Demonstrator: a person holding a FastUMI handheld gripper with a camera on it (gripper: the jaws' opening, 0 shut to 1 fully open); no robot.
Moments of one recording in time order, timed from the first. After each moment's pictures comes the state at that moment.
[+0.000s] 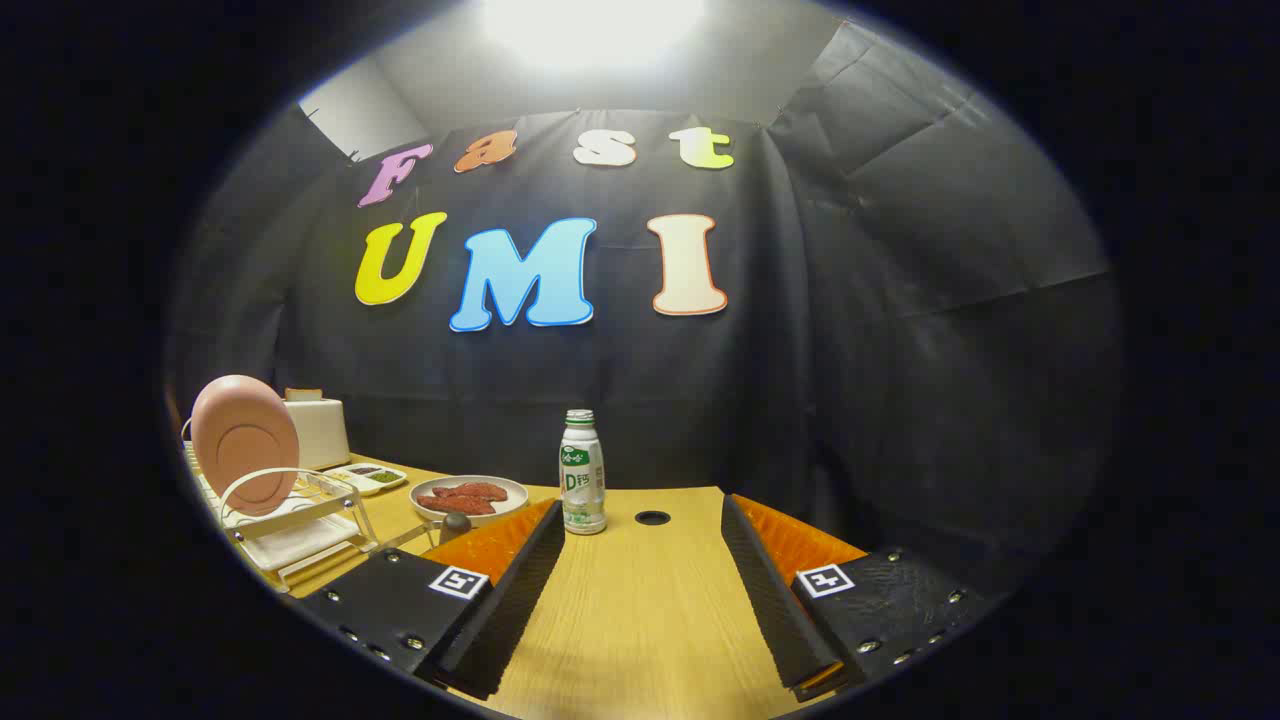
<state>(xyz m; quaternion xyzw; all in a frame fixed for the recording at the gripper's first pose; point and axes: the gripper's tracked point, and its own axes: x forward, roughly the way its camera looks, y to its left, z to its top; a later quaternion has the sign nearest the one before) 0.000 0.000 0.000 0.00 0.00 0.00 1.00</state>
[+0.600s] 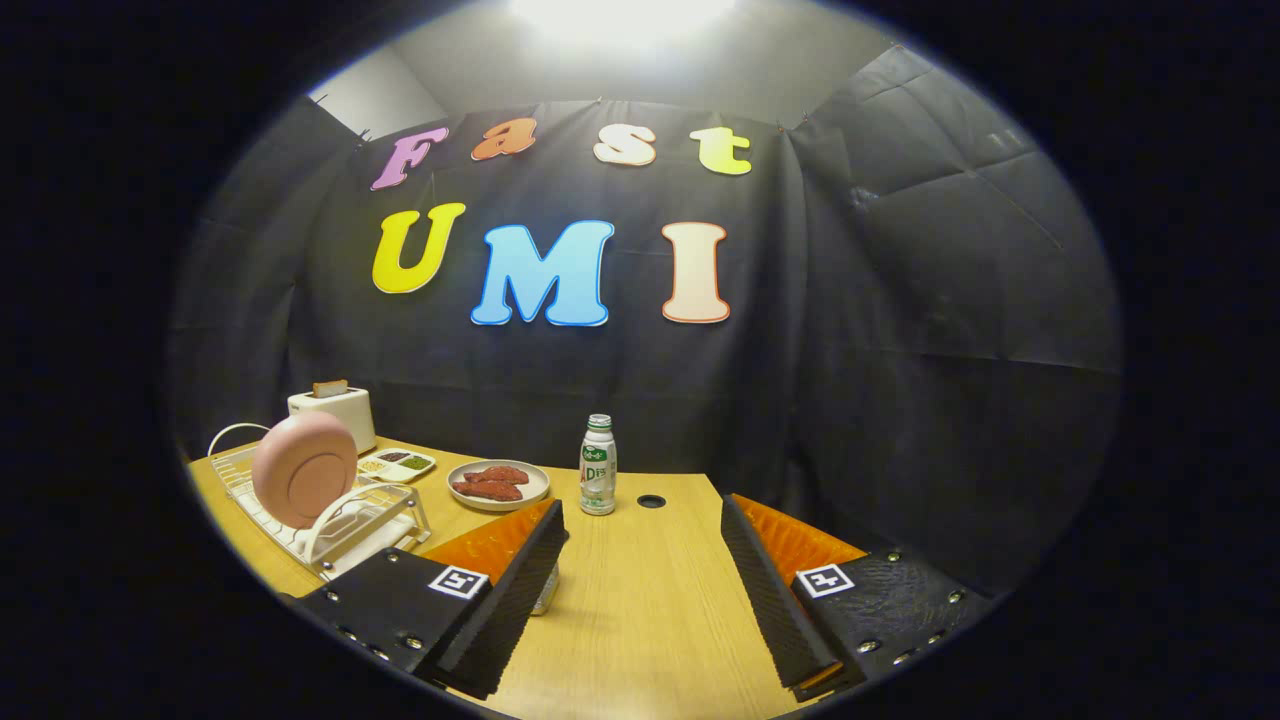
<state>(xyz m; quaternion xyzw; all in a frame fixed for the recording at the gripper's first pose) -0.095 0.048 0.076 -0.02 0.06 0.00 1.00</state>
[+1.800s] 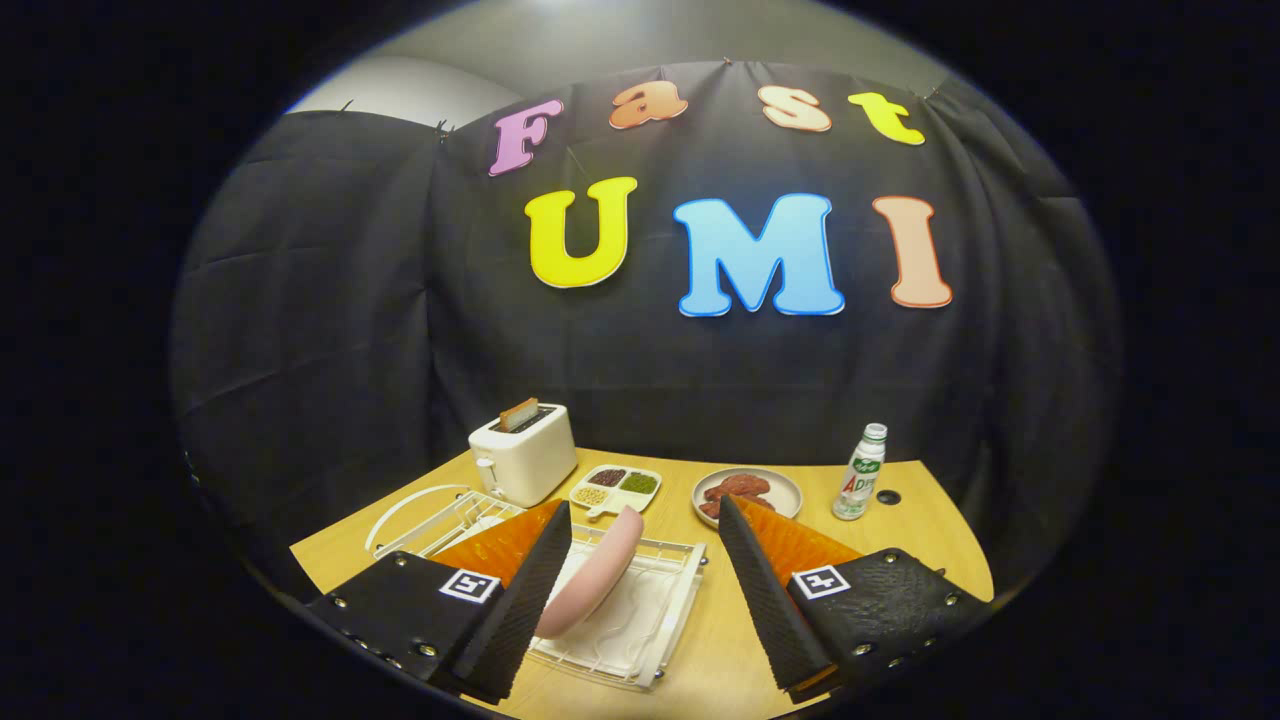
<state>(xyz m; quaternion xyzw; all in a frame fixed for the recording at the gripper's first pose) -0.064 0.360 0.123 0.02 0.18 0.21 0.96</state>
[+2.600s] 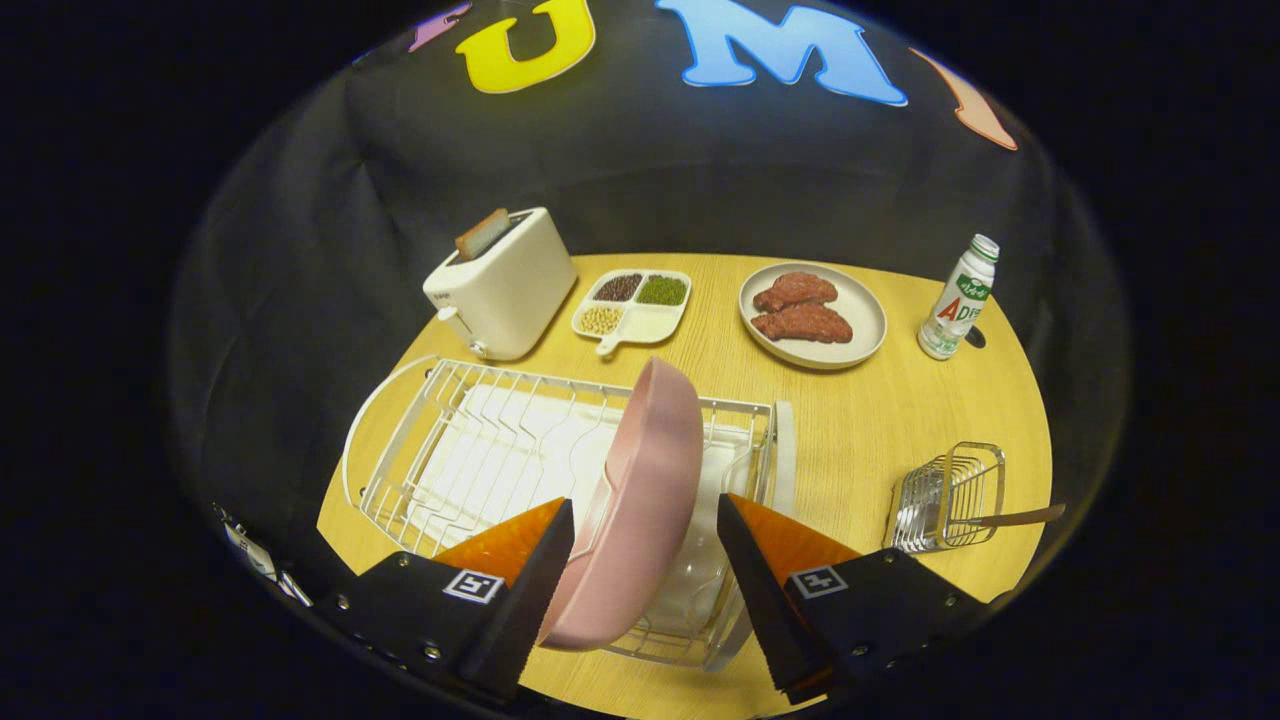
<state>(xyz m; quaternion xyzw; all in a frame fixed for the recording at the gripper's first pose) -0.032 0.412 -0.015 0.02 0.49 0.21 0.84</state>
